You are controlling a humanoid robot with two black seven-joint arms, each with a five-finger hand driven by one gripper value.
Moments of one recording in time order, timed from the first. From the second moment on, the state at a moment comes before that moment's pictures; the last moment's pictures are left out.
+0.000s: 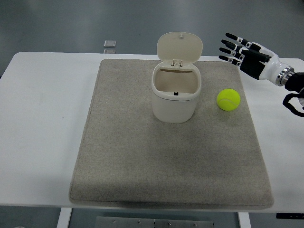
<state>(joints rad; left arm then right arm) 0.06 0.00 -0.04 -0.12 0.00 -0.12 -0.03 1.03 -0.42 0.30 0.64 0.17 0.45 0.06</state>
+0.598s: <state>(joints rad) 0.05 0.00 -0.04 -0.12 0.00 -0.12 -0.03 1.03 -0.42 0.30 0.64 0.16 0.45 0.06</state>
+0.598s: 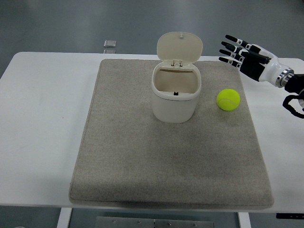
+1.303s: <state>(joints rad) 0.05 0.00 -0.04 -0.12 0.00 -0.12 -0.03 1.03 -0.43 0.29 0.61 0.08 0.45 0.11</state>
